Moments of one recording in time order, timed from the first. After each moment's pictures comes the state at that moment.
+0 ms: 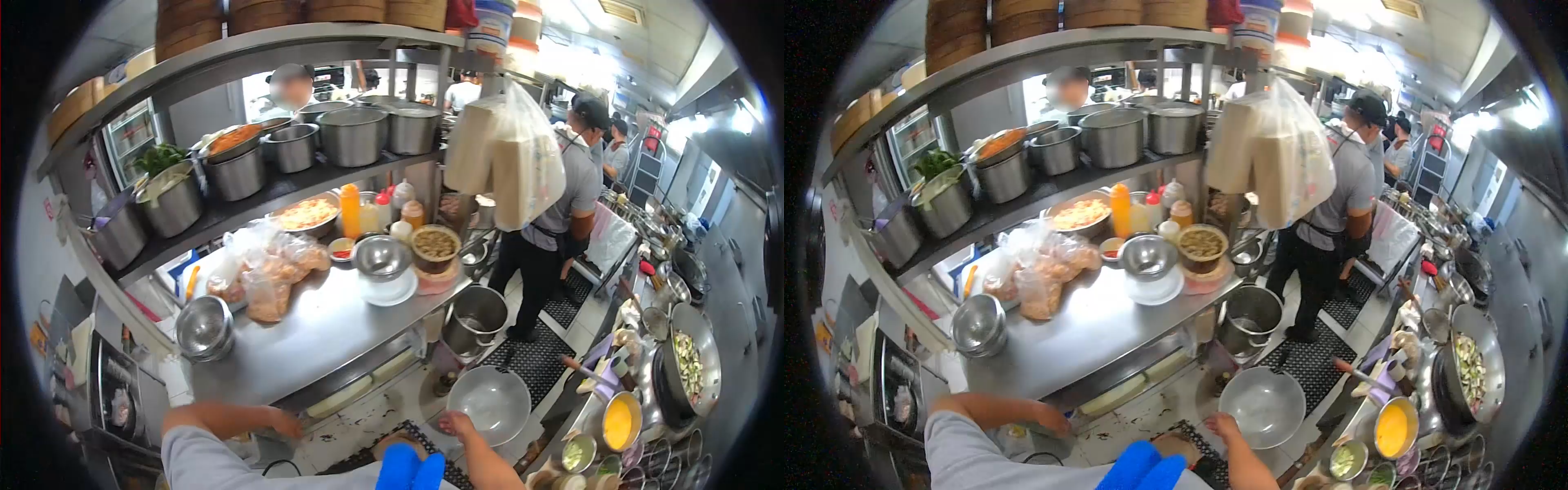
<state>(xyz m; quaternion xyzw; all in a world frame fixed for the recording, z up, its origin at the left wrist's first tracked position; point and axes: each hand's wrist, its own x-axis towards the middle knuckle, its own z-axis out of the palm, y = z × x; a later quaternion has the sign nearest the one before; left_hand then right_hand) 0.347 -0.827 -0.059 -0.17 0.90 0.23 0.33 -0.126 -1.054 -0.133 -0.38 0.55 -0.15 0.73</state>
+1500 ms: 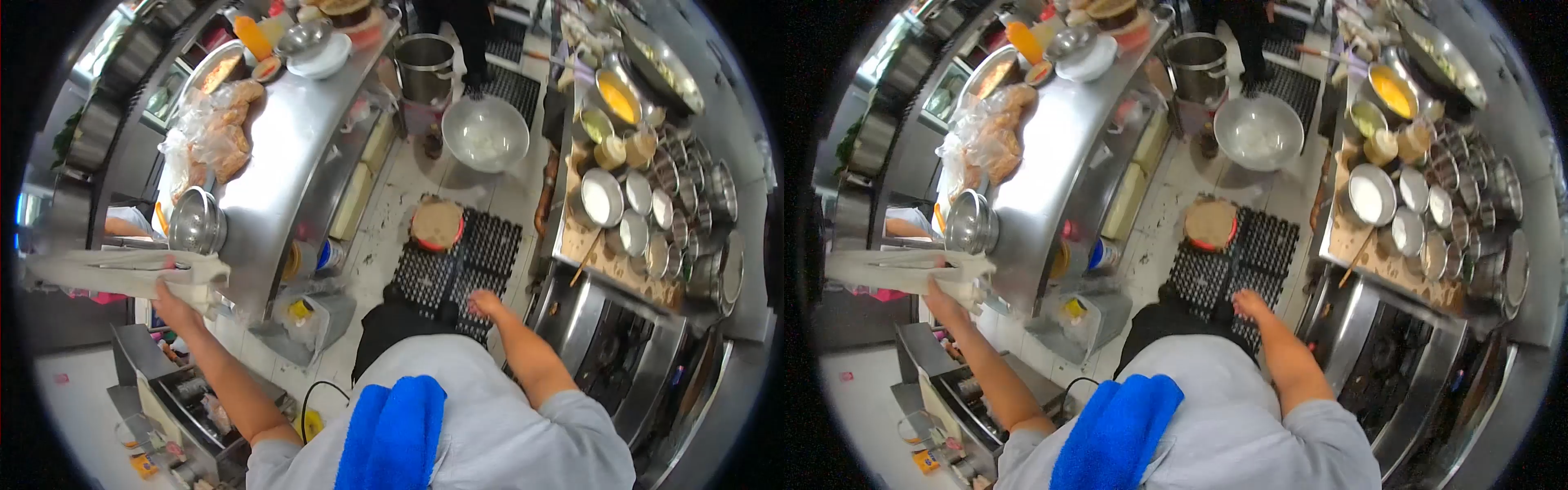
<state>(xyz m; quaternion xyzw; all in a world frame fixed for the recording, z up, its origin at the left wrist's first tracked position) 0.450 -0.644 0.211 -0.61 0.33 0.15 -0.70 -0.116 -0.588 -0.177 -0.27 0.65 -0.10 0.70</state>
